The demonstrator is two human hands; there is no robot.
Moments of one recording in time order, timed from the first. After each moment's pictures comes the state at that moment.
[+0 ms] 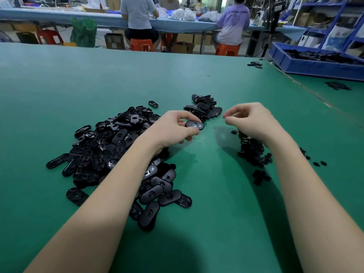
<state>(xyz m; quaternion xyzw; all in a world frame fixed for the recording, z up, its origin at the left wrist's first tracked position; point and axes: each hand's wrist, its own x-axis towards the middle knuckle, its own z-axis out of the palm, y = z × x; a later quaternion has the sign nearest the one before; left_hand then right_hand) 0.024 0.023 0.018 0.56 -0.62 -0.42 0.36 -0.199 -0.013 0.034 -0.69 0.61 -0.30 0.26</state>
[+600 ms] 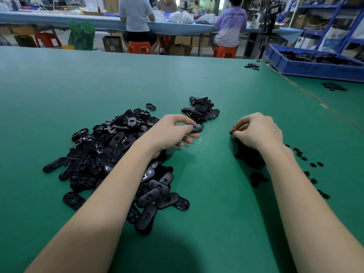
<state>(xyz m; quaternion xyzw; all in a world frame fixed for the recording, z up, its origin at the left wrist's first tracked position) 0.020 0.025 0.020 0.56 -0.57 -0.47 0.37 -0.209 -0.014 0.018 -0.64 0.74 -0.19 0.11</state>
